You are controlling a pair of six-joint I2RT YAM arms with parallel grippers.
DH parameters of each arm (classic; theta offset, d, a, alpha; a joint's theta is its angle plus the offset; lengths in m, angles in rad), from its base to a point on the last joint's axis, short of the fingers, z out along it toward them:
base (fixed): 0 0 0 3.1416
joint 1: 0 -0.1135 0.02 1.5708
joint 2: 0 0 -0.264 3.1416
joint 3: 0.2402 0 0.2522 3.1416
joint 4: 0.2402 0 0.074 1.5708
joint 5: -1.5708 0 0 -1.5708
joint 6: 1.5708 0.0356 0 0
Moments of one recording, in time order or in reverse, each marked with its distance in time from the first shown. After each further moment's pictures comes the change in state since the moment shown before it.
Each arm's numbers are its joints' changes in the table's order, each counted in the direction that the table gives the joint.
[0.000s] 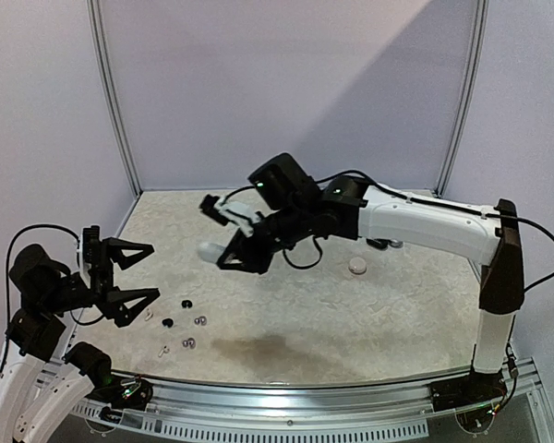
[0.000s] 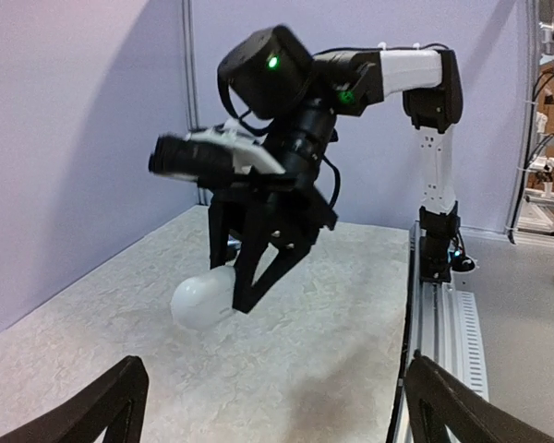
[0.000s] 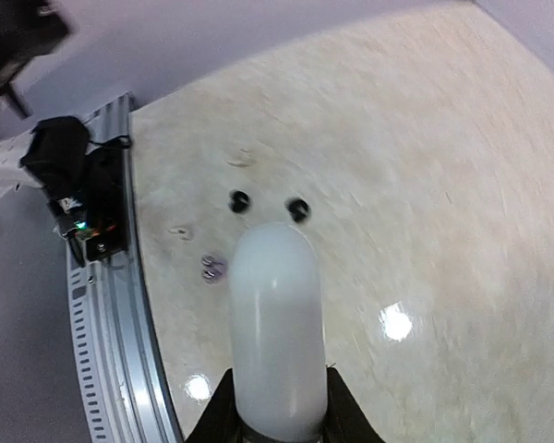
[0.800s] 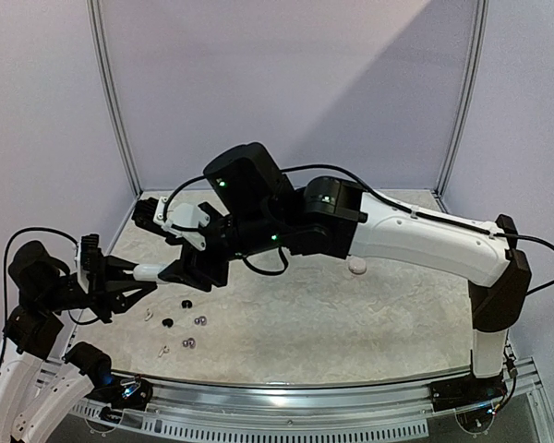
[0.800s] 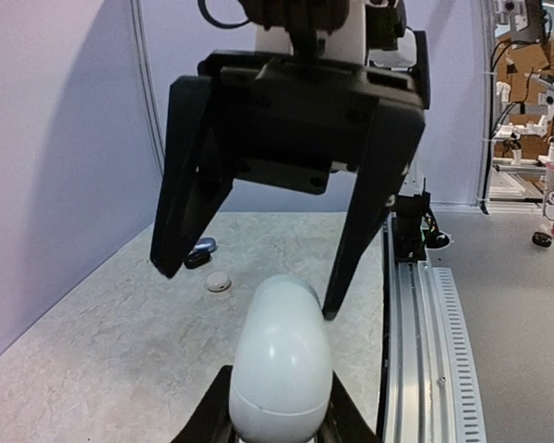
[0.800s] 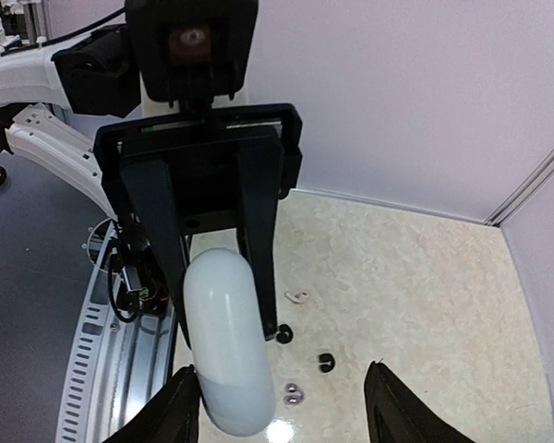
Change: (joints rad) left arm 0.000 0.018 0.031 0.045 -0.122 0.106; right arm -0.221 0.071 0.284 -0.021 -0.156 -0.281
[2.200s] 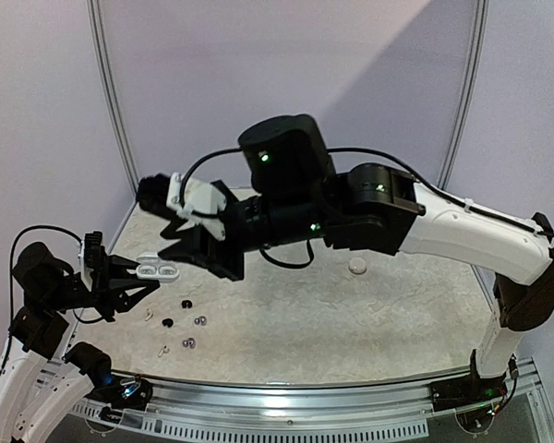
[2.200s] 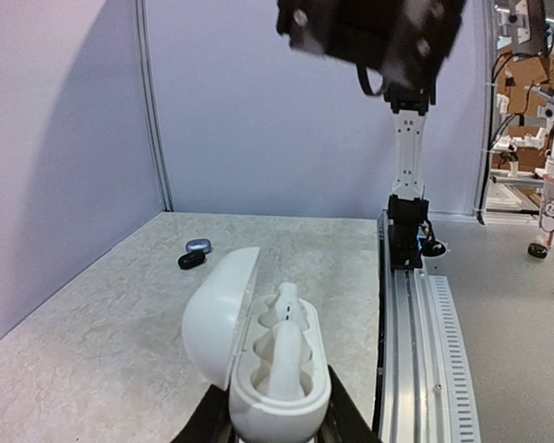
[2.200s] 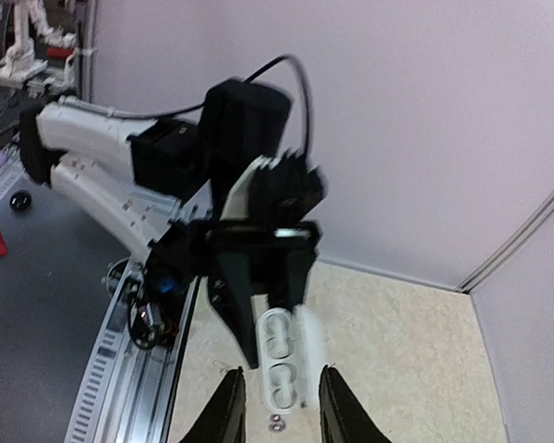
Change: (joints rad) left arm -0.007 0.017 -0.045 -0.102 -0.005 -0.082; right arm -0.040 -0.159 -0.087 -0.057 0.018 -0.081
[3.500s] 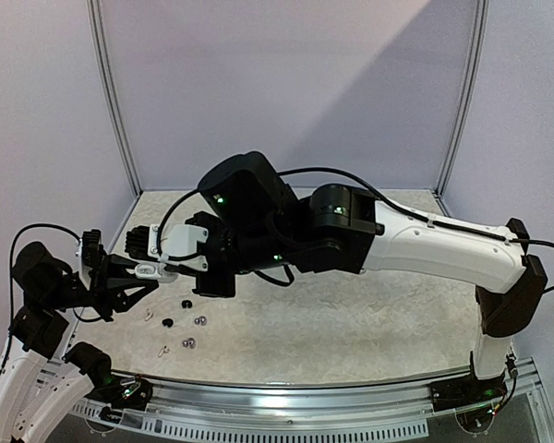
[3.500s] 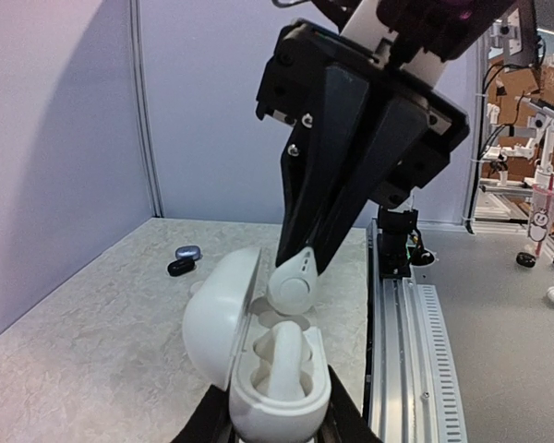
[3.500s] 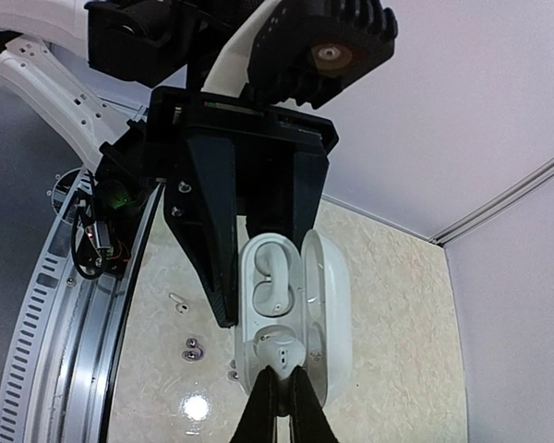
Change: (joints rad) left arm -0.002 0.005 0.001 -0.031 -0.023 -0.044; right arm -0.034 0.113 0.063 0.104 -0.193 -0.134
